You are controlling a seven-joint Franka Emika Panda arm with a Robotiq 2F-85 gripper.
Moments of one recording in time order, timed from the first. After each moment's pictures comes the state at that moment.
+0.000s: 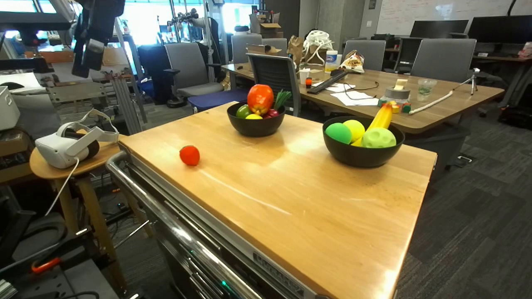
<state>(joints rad) 0.17 -0.30 0.09 -2.22 -0.07 1.39 0.33</state>
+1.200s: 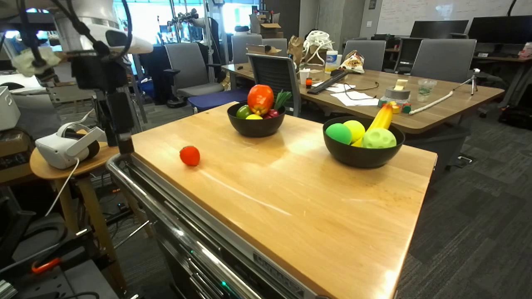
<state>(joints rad) 0.15 -0.45 0.14 -2.73 -0.12 2.12 0.41</state>
